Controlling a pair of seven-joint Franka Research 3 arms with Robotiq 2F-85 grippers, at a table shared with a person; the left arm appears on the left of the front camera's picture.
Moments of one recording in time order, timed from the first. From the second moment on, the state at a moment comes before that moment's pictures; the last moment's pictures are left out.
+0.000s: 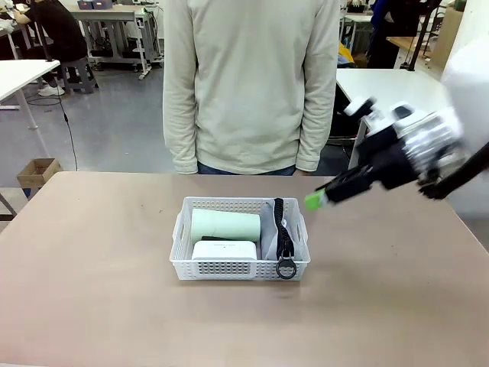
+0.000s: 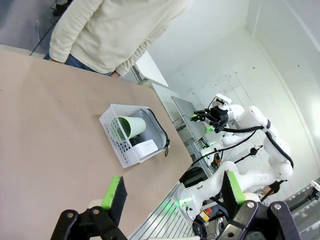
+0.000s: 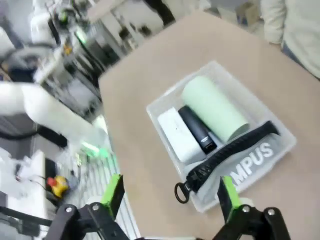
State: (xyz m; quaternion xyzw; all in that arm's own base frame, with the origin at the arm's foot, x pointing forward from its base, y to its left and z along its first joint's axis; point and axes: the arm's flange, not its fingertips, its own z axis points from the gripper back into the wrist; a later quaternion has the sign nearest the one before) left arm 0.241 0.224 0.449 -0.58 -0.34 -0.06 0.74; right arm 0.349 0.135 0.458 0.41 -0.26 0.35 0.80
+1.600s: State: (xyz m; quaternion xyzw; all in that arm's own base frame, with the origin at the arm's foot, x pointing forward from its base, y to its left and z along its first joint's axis) left arm 0.241 0.223 0.449 -0.58 -0.34 -0.06 0.74; right arm 0.212 -0.203 0.386 0.59 -0.25 0.06 0.76
